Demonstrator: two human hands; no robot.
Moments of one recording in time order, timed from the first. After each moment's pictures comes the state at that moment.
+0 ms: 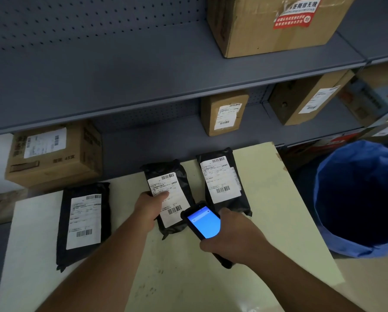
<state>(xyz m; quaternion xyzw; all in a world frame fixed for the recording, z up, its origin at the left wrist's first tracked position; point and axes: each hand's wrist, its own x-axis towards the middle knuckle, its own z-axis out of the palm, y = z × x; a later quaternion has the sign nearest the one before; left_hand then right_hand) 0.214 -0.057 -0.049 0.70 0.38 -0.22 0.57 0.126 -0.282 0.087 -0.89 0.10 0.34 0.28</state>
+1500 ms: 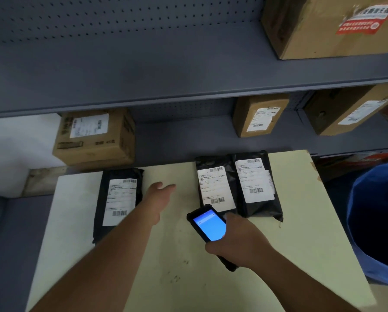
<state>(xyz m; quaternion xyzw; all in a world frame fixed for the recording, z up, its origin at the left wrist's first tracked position) 0.199 0.022 -0.035 0.69 0.38 -0.23 0.57 0.118 -0.214 0.074 -0.89 0.07 0.36 0.28</state>
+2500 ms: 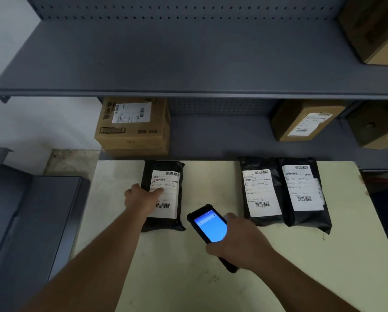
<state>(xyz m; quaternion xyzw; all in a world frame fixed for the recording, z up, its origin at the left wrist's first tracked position) 0.169 0.184 -0.046 0.79 0.47 -0.17 0.36 0.117 -0.085 0.058 -0.90 0.01 0.37 0.25</state>
